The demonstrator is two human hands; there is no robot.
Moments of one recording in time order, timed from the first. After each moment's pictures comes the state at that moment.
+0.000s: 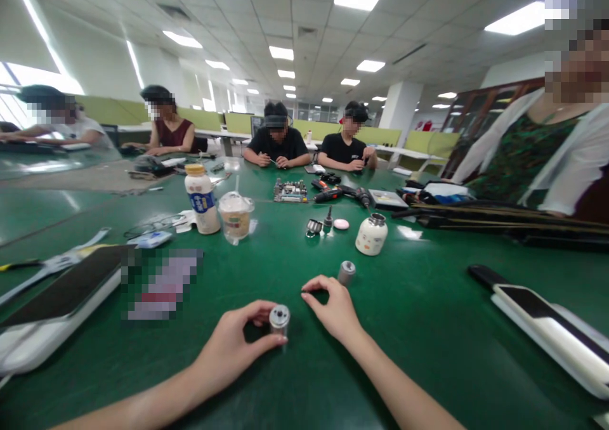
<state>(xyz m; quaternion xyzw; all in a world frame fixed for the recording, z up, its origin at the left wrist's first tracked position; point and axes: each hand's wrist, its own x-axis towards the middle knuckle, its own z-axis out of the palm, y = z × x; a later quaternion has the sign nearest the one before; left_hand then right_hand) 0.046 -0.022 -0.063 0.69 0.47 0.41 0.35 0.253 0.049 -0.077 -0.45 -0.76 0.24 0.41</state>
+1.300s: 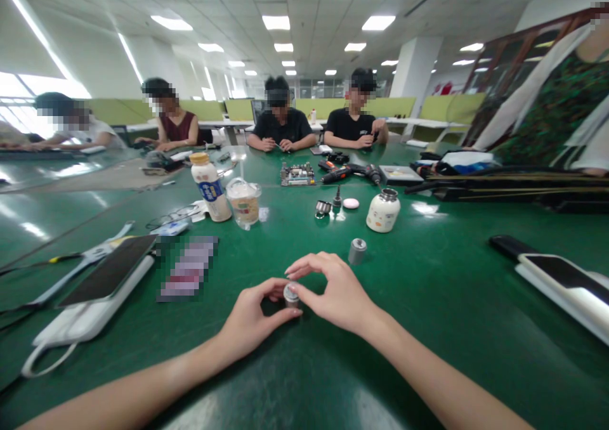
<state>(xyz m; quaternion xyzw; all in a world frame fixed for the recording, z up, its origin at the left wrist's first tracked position) 0.046 -0.024 -0.060 0.71 0.47 0.41 0.32 0.231 0.005 -0.010 -0.37 -0.83 0.22 0.36</state>
